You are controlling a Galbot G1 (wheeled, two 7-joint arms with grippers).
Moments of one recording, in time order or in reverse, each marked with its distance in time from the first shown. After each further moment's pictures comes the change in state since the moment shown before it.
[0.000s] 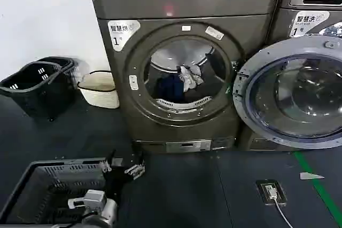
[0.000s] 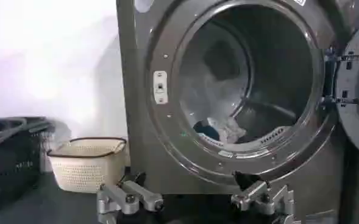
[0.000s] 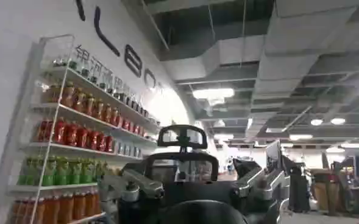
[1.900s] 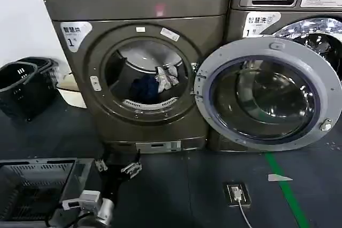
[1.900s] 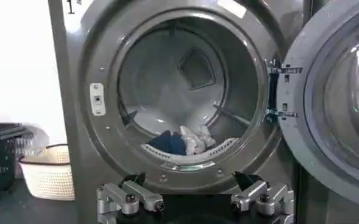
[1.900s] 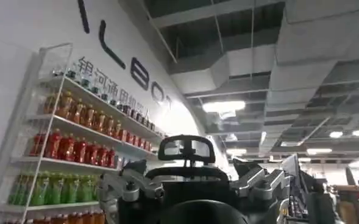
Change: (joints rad) left arm 0.003 -0.003 -0.008 -0.031 -0.002 0.007 -0.021; right arm 0.005 0.006 0.006 0.013 0.023 0.046 -0.032
